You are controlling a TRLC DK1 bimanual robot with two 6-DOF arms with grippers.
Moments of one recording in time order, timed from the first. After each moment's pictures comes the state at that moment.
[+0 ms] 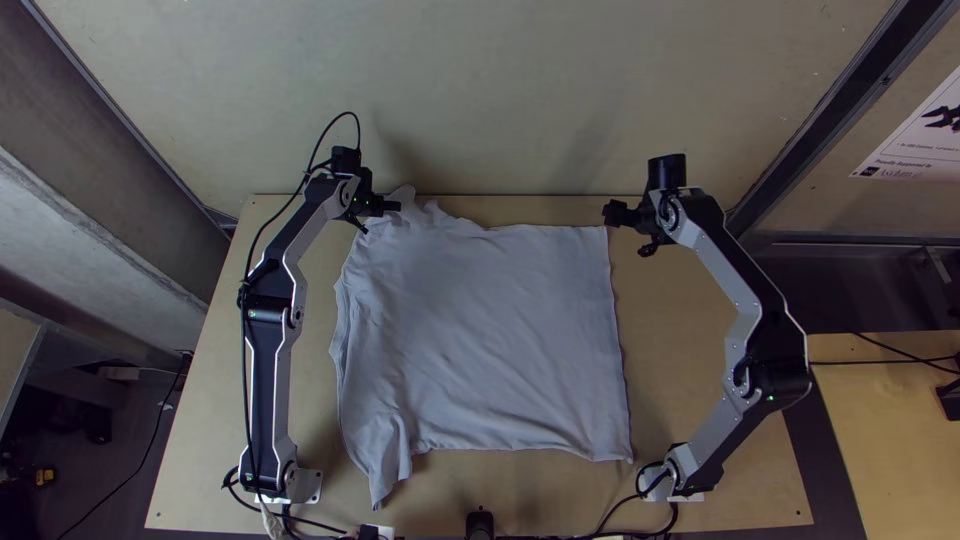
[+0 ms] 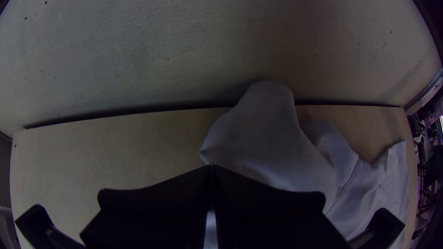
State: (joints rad) left arm -0.11 2.41 2.27 -0.66 0.04 -0.04; right arm 0.14 1.86 1.62 -0.65 0.12 0.32
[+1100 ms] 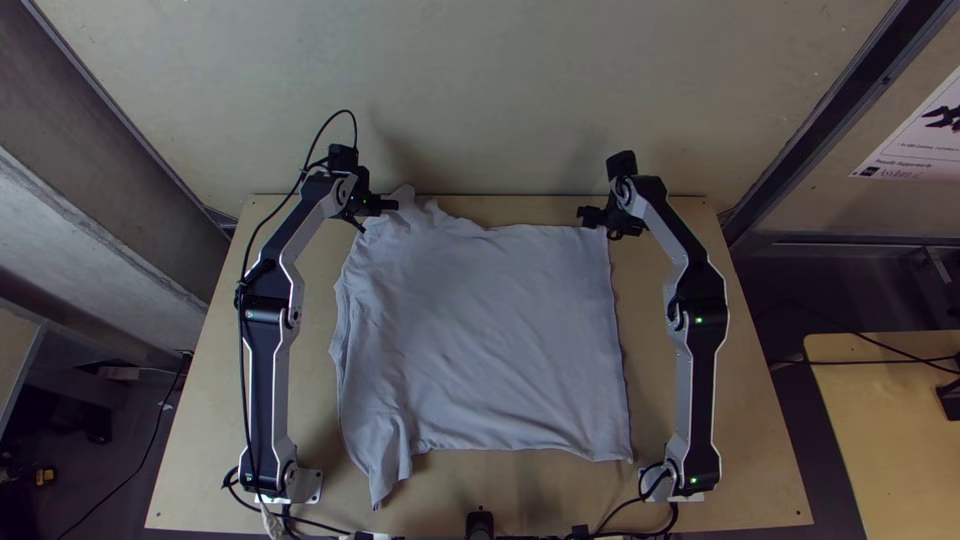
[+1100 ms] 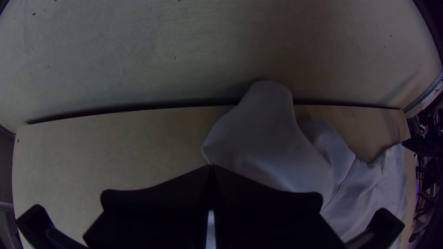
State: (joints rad) left arm -0.10 2.40 2.27 -0.69 0.04 -0.06; right arm 0.16 2.41 2.19 -0.90 0.12 0.32
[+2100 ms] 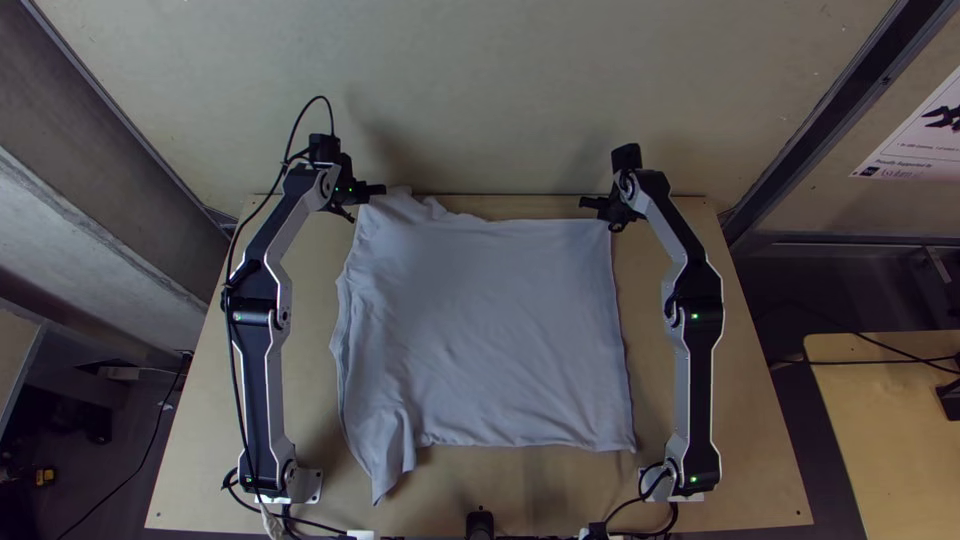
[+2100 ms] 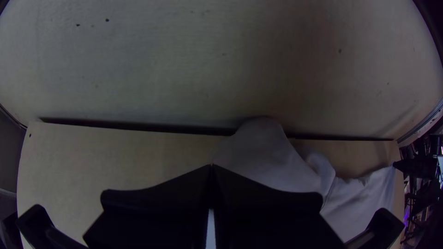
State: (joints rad) left arm -0.06 2.35 2.27 -0.65 0.05 -0.14; right arm 0.13 2.47 2.30 -0.87 0.11 0.31
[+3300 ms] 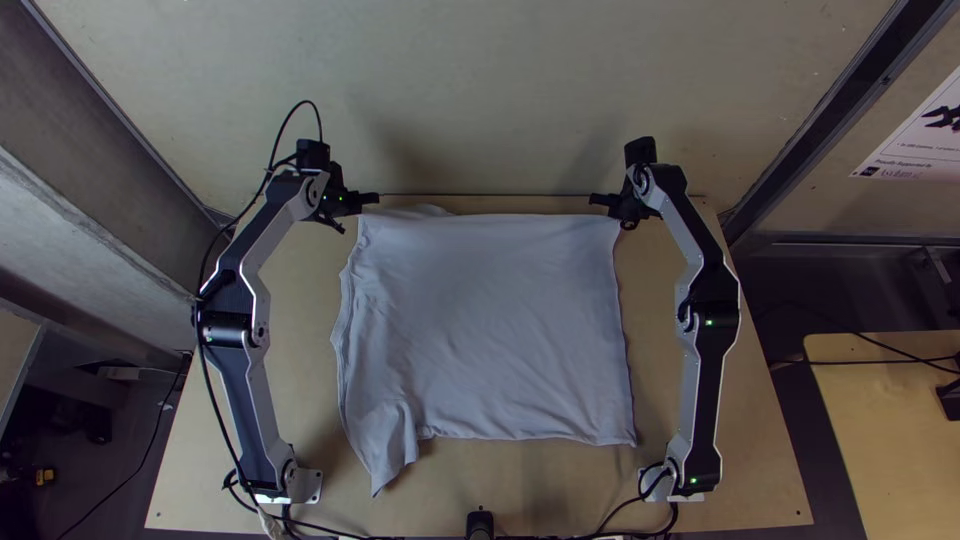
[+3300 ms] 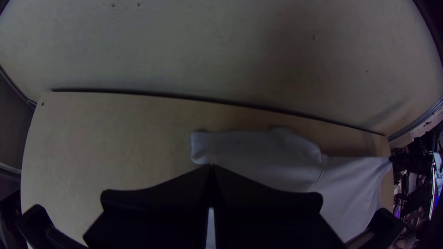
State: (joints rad) left arm -0.06 2.11 1.97 -0.65 0.08 -0.18; right arm 0.11 2.36 2.22 -0.93 0.10 0.30
